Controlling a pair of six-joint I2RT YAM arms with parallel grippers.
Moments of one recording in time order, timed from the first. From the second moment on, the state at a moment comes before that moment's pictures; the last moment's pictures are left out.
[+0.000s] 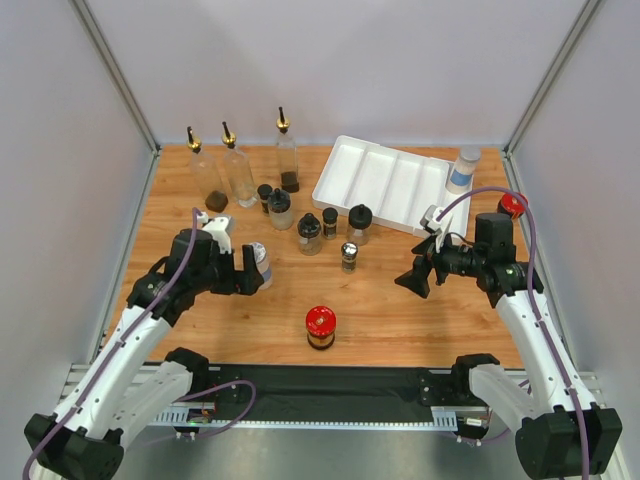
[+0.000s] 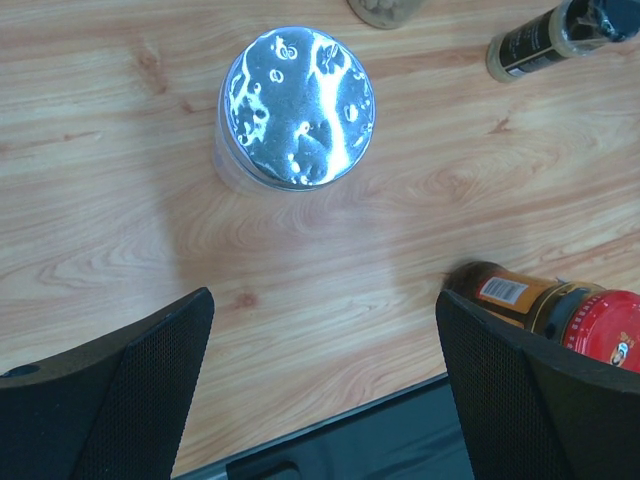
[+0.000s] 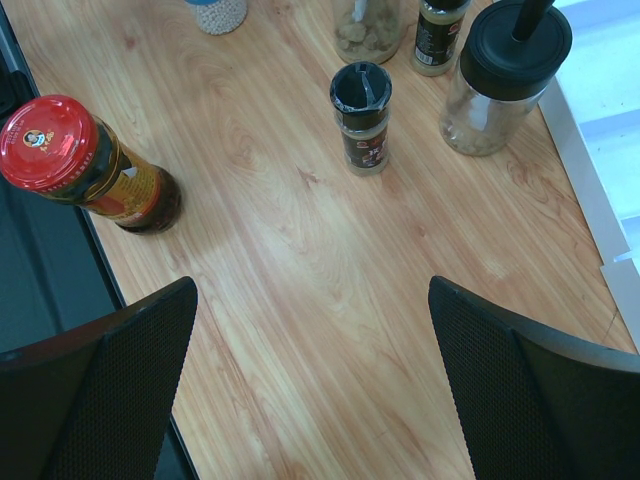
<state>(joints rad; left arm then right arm) -0.37 0.78 0.79 -0.75 0.13 -0.32 0.09 0.91 0.81 -0.62 -0.87 -0.46</state>
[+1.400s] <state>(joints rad) -0.49 1.26 0.99 -0.66 -0.14 -0.27 0.09 0.91 0.81 -0.62 -0.87 -0.48</state>
